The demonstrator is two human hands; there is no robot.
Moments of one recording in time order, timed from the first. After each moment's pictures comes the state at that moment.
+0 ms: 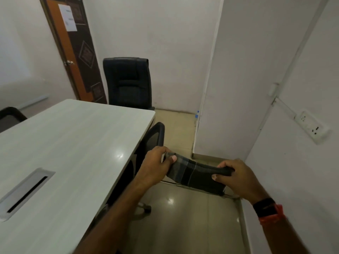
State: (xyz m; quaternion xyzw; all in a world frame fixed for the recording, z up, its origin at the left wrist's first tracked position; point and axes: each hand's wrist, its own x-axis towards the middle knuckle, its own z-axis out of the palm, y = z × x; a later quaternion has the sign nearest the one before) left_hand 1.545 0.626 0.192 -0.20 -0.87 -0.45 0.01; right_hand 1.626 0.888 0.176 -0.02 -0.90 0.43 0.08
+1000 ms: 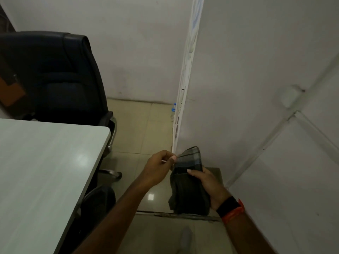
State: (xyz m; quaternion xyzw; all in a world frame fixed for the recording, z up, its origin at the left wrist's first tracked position) left_hand 1.040 0.882 0.088 -0.19 -0.81 -0.52 -0.17; right_hand 1.142 1.044 0.079 -0.24 -0.57 0.78 -0.07
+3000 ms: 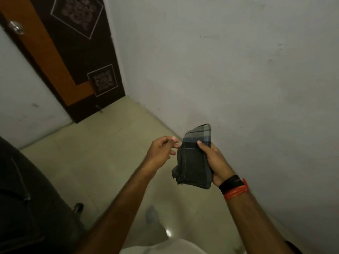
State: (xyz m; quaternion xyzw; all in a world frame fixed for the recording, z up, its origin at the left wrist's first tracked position) left_hand -0.193 0.894 0.079 0.22 -0.73 -0.65 -0.02; right_hand -0.240 1.066 0.073 -0.06 -0.62 0.73 -0.28
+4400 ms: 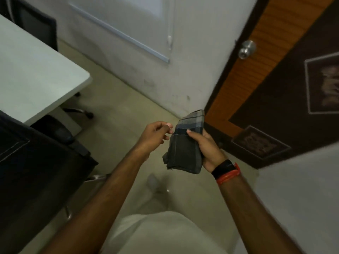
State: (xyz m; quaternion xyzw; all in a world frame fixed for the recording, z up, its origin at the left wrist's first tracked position) left_hand -0.439 0.271 0.045 0.66 -0.41 -0.52 0.36; right_hand -0.620 0.263 0.052 0.36 -0.50 0.32 -0.72
